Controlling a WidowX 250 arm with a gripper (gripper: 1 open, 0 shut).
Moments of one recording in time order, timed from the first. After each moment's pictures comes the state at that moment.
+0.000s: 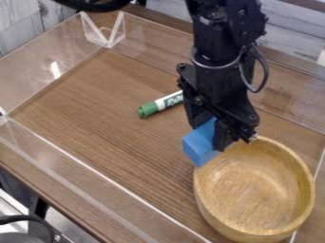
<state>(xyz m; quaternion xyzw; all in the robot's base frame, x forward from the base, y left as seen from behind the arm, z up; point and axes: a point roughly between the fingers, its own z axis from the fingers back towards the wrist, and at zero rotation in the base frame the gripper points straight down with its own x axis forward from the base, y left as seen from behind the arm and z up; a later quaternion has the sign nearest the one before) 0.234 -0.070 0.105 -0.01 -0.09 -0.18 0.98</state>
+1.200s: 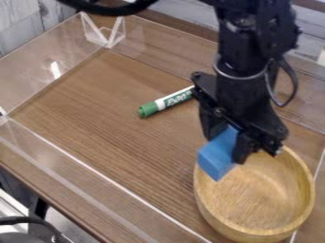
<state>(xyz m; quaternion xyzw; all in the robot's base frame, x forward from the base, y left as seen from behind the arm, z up) 0.224 -0.097 0.111 -0.01 -0.08 -0.15 0.99</state>
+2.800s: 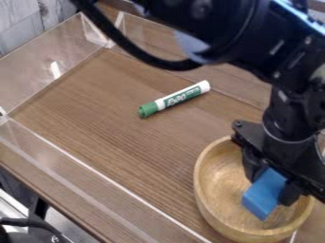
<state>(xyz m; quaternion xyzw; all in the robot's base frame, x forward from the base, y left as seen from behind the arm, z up) 0.226 -0.147 0.077 -0.03 -0.12 -0.12 0.99</state>
